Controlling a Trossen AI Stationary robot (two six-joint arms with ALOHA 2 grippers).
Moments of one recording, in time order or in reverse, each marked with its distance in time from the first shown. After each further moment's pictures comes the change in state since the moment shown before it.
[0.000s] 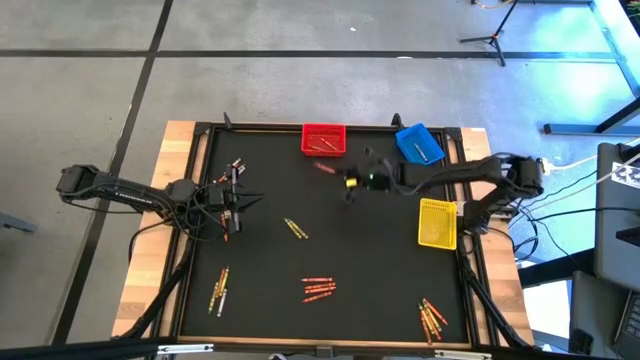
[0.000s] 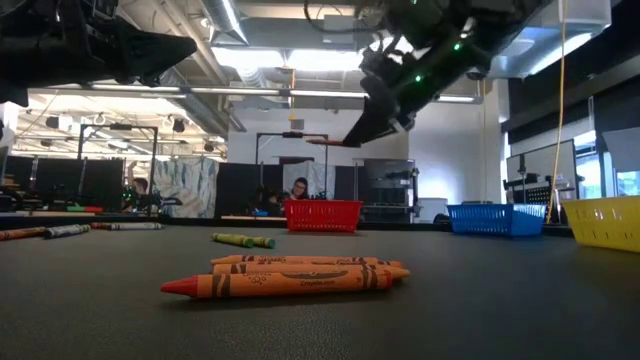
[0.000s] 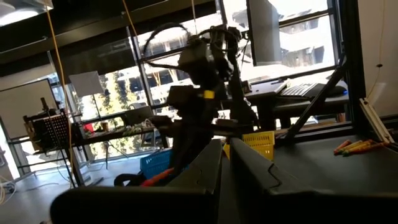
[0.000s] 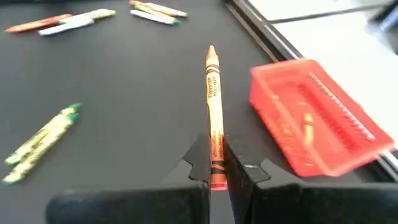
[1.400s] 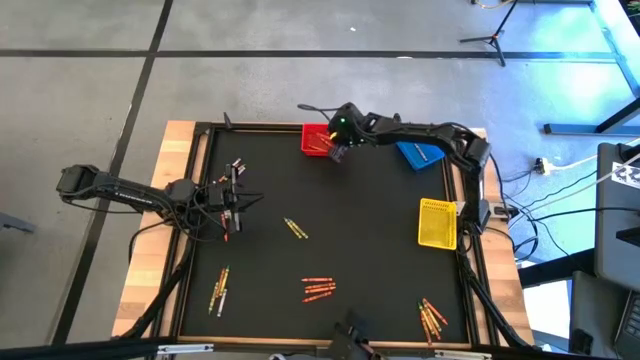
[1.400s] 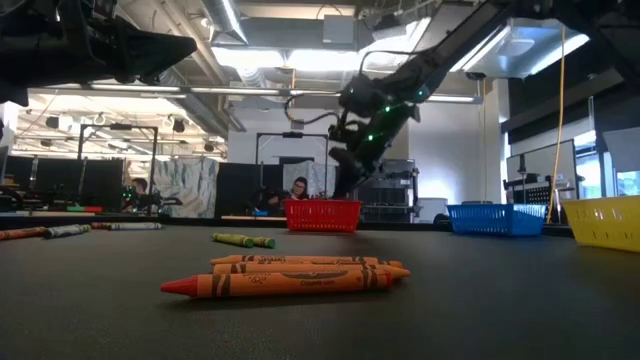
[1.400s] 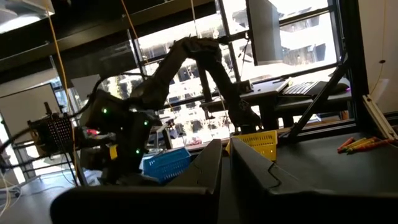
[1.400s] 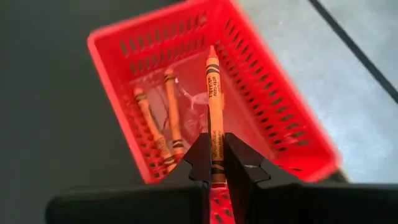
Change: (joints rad) left arm 0.000 0.000 0.000 0.004 -0.002 0.026; right arm -0.373 0.450 0.487 -0.312 -0.225 -0.142
